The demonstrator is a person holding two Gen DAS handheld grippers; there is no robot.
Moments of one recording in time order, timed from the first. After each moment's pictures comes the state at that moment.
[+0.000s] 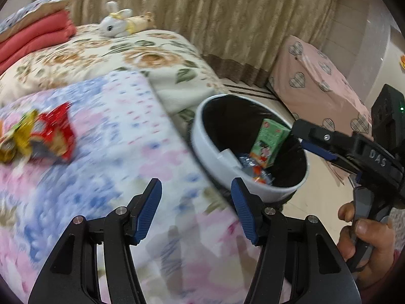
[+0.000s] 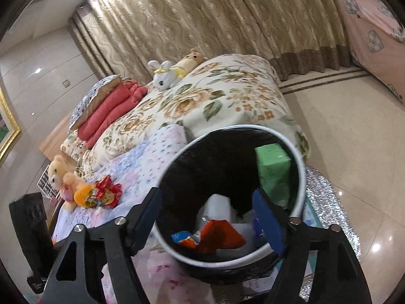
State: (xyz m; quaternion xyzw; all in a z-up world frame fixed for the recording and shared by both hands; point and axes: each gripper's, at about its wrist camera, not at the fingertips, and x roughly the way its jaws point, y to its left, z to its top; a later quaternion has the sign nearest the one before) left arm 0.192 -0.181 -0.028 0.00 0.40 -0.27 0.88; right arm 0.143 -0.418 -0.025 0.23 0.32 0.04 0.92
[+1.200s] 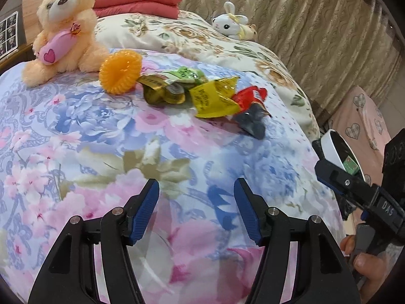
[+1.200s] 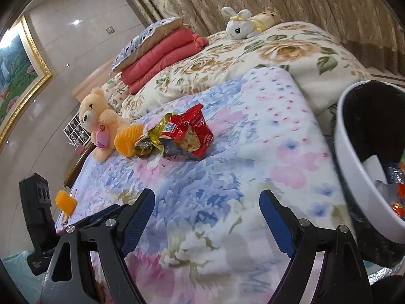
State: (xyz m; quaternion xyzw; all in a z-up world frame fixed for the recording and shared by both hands) left arm 0.201 0.028 -0.061 -0.11 0.42 -0.09 0.90; right arm 0.193 -0.231 -0.058 0.18 0.38 0.18 0.89
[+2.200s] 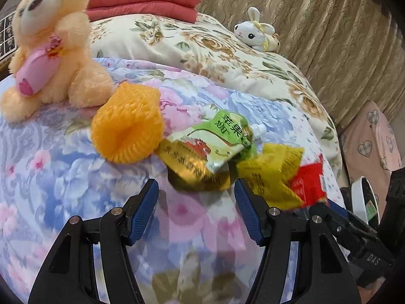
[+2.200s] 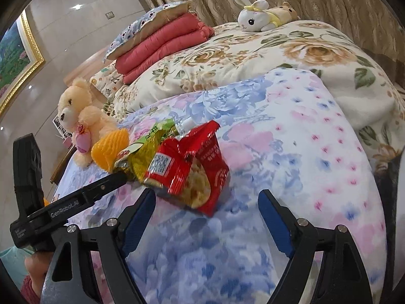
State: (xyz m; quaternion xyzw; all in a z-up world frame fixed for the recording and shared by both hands) left arm 0.316 0.058 -0.064 -0.12 0.42 -0.06 0.90; right arm 0.279 -0.187 -0.070 0.14 0.40 0.18 0.89
